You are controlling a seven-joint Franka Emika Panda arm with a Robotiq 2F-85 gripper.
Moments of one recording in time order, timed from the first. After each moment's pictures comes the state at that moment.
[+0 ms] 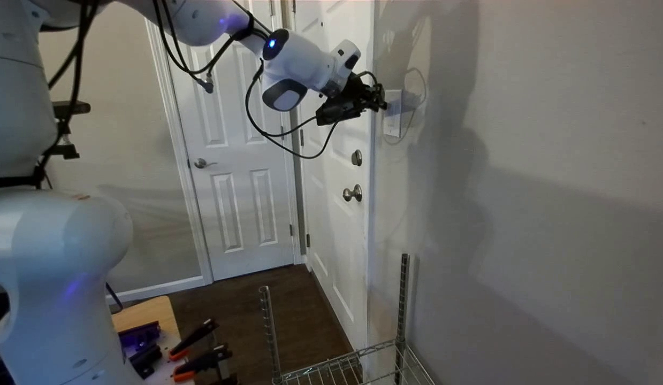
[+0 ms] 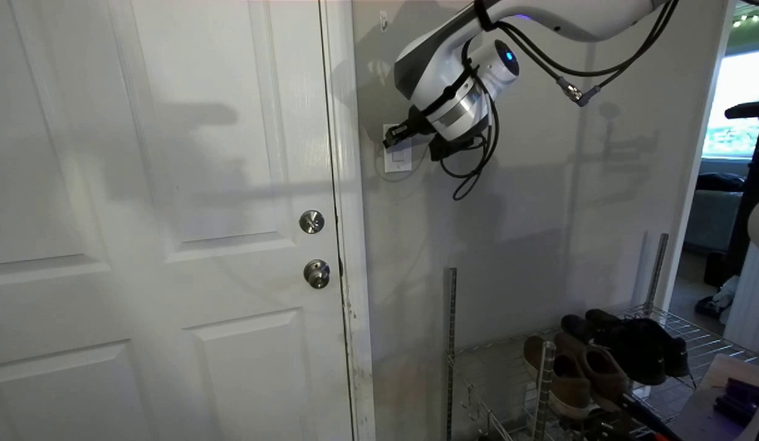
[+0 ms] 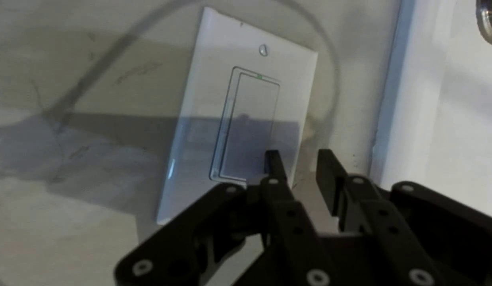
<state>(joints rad) 0.88 0.13 -0.55 -2.01 1.11 3.42 -1.13</state>
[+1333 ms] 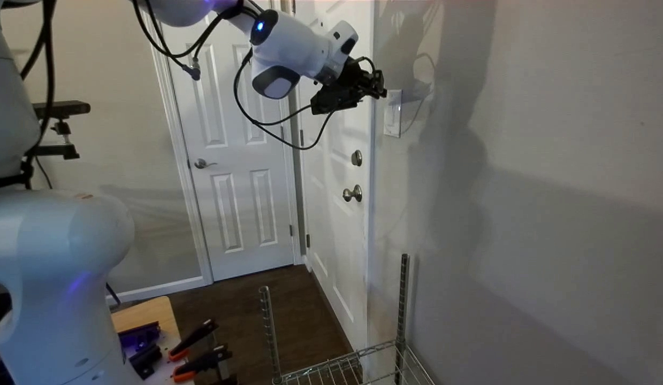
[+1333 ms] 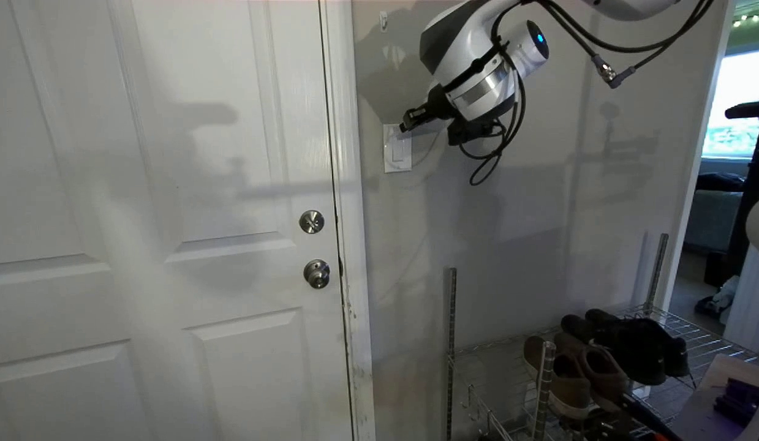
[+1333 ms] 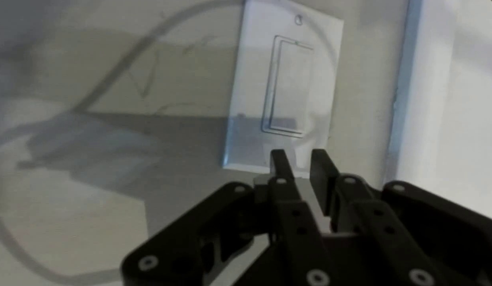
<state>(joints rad) 0.92 -0.03 -0.58 -2.10 1.11 3.46 -1.15</state>
